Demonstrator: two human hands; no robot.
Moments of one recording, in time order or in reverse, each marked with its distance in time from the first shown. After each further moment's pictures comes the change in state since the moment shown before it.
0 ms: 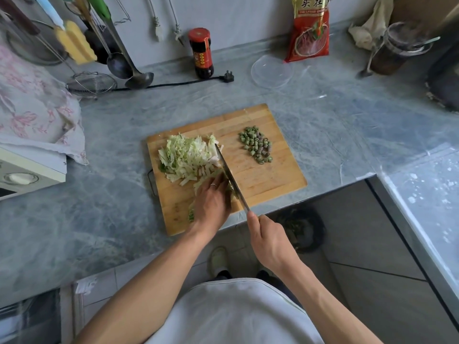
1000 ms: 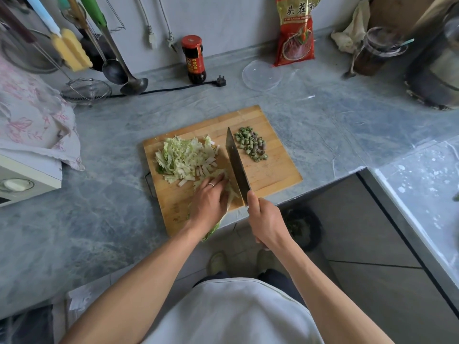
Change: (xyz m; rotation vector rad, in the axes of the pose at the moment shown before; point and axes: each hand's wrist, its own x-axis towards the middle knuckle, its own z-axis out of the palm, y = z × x) left_hand -0.006 -0.003 -0.012 -0.187 0.114 0.144; right_hand 0.021 -0.010 0.005 0.184 0.123 0.116
